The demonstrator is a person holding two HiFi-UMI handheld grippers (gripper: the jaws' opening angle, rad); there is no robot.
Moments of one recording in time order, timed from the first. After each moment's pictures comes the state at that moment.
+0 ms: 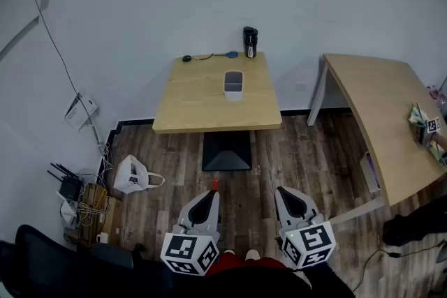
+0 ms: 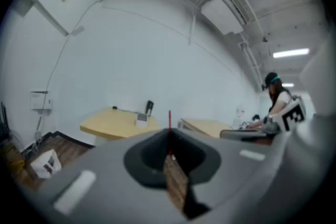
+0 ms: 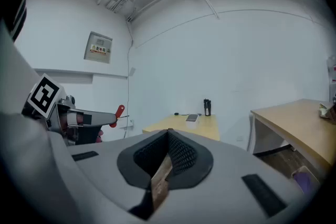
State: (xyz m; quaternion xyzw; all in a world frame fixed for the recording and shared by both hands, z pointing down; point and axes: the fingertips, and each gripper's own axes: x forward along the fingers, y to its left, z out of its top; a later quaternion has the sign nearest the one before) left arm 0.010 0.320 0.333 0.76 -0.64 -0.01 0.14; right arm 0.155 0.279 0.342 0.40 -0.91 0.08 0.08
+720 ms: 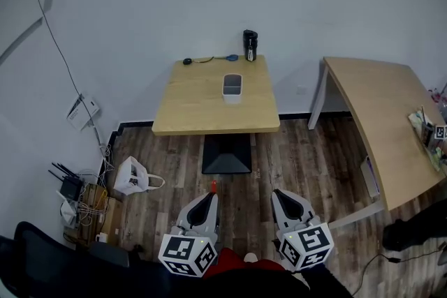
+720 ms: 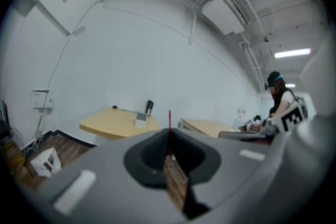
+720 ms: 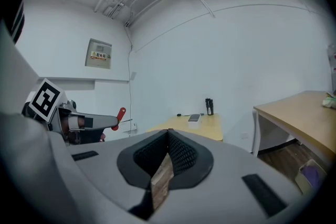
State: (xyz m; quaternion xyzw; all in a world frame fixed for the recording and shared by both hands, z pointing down) left arm 0.022 0.319 0.334 0.75 -0.64 -0.01 0.14; right arm 0.163 0.277 0.346 0.38 -0.92 0.10 0.06
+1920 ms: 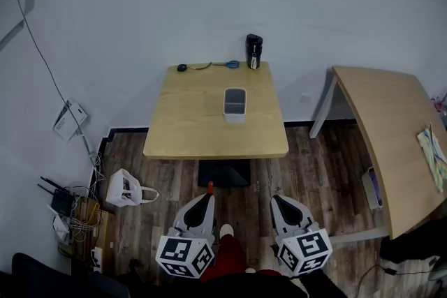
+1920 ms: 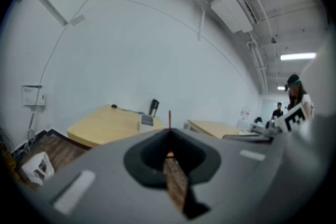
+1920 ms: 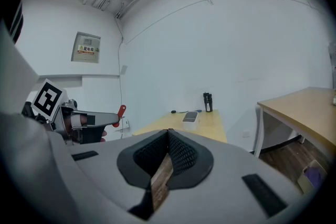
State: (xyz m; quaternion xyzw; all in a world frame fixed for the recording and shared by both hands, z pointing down) left arm -0.042 0.184 0.353 0.75 -0.64 -0.01 0.16; right arm 0.109 0.150 0.368 0.39 -0.91 0.12 0.08
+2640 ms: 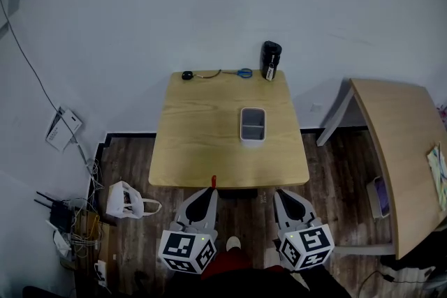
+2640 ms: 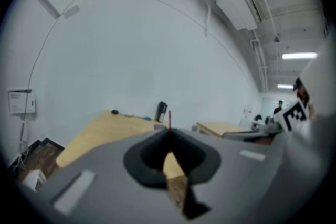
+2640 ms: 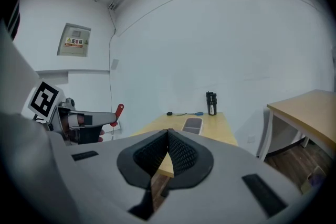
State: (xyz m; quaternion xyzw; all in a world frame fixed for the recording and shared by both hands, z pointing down) left arm -0.137 0.055 0.353 0.76 -0.63 0.00 0.16; right arm 0.015 0.022 0.368 0.41 -0.90 0.13 0.10
